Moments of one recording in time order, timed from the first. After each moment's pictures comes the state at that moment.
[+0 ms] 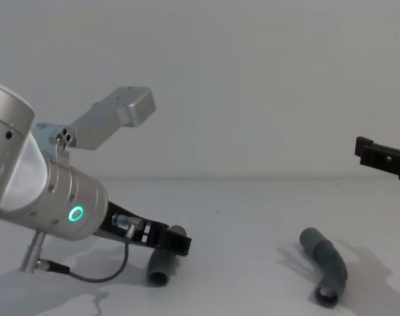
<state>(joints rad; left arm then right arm) -0.39 0.23 0.43 -1.56 -0.32 0.83 -0.08 -0.01 0.34 -0.23 -1.77 0.29 0.03 0.07</state>
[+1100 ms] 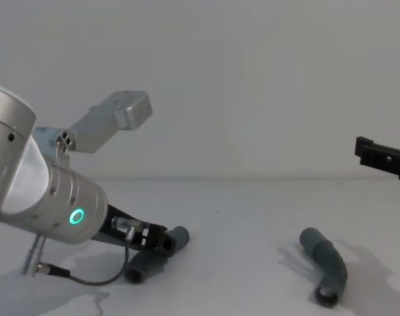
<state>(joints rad) -0.38 0.20 0.40 -1.56 -0.31 0.85 -0.06 -0.01 0.34 -0.23 -1.77 0.29 0.03 0.07</state>
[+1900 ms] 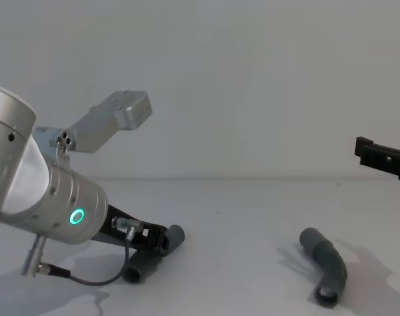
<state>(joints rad) -0.38 0.20 0.40 -1.56 -0.31 0.85 -0.06 -0.01 0.34 -0.23 -1.77 0.29 0.03 0.07</state>
